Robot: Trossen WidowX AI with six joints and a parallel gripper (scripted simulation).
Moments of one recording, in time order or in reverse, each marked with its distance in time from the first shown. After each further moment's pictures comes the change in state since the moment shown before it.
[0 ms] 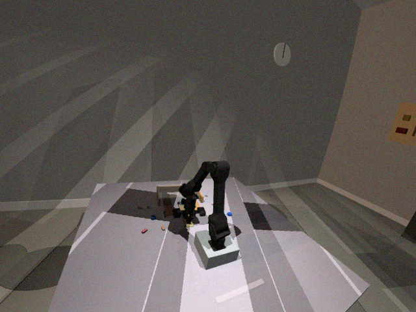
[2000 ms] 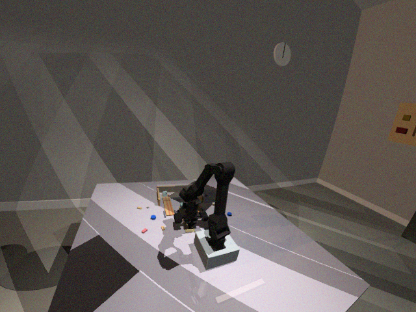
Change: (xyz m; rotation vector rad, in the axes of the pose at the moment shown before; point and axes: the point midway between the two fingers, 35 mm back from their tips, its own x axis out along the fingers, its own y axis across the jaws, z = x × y) arm 0.000 -0.001 -0.044 -0.001 0.005 0.001
